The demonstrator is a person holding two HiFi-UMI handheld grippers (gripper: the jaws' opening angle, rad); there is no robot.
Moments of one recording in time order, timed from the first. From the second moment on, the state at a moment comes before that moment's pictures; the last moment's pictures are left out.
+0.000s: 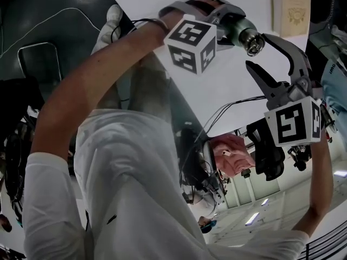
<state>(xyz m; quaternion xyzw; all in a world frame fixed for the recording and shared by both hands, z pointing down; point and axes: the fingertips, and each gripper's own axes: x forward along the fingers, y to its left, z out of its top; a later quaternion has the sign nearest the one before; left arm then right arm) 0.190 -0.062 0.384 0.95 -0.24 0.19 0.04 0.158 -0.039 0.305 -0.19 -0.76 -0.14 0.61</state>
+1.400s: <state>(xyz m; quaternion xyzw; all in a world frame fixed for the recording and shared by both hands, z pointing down) 0.187 -0.062 0.382 0.95 -0.26 0.20 0.03 0.156 -0.046 0.322 -0.17 -0.78 -0.11 0.59</state>
